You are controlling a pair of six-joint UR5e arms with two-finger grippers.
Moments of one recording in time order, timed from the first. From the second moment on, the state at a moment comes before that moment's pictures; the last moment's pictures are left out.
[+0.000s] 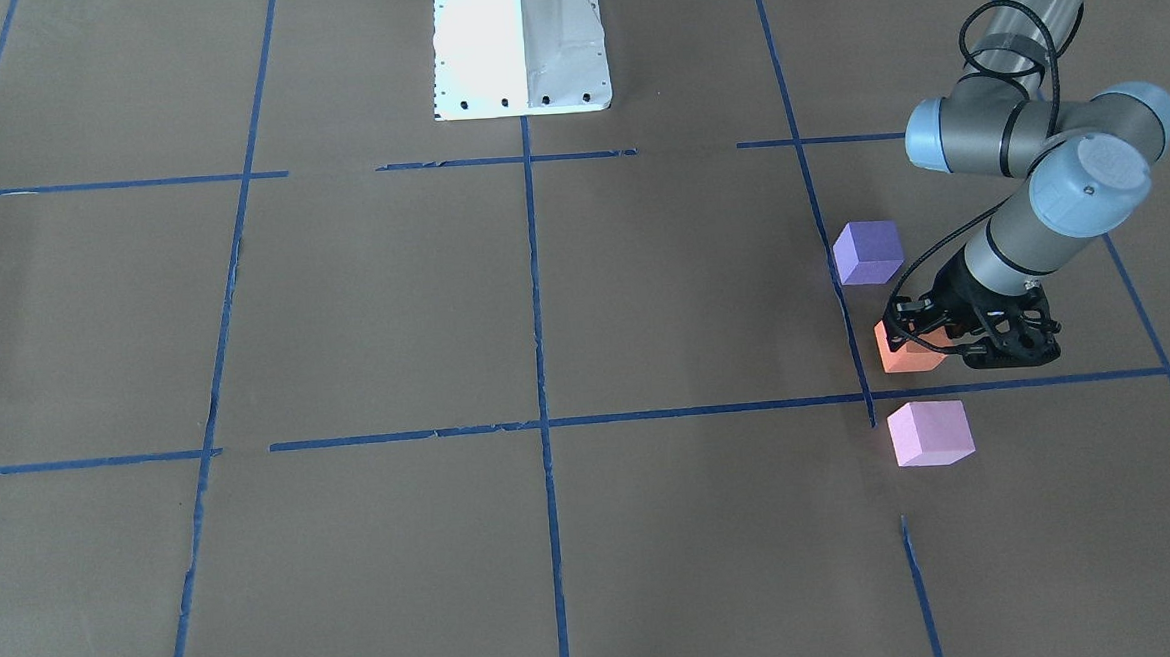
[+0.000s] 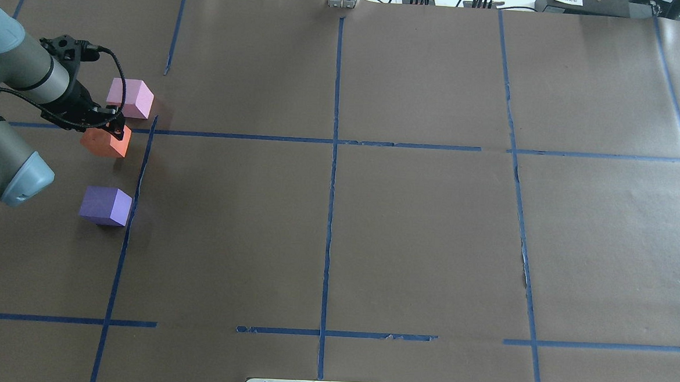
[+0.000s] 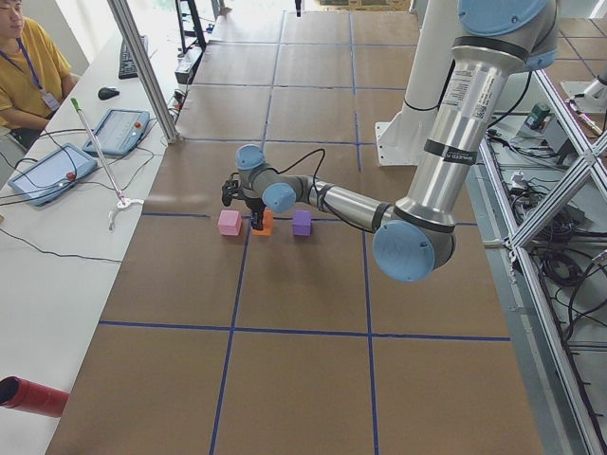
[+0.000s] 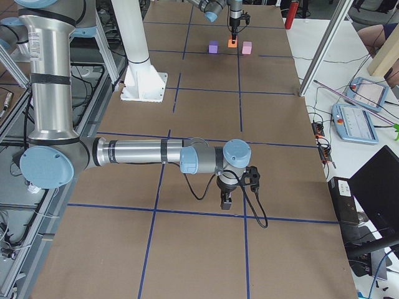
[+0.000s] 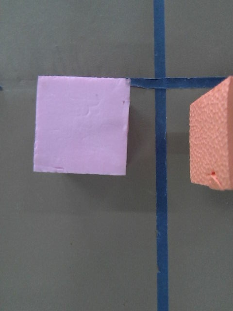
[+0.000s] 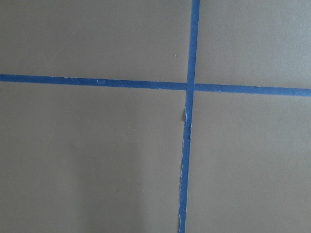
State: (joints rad) left arm -0.93 -1.88 -1.50 -1.96 -2.19 -0.83; right arm 1.48 -1.59 1.63 -1.57 2.36 0.05
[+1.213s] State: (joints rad) left arm -0.90 -1.89 -1.48 -1.97 -2.19 -0.89; right arm 1.48 -1.59 1.63 -1.57 2.36 0.05
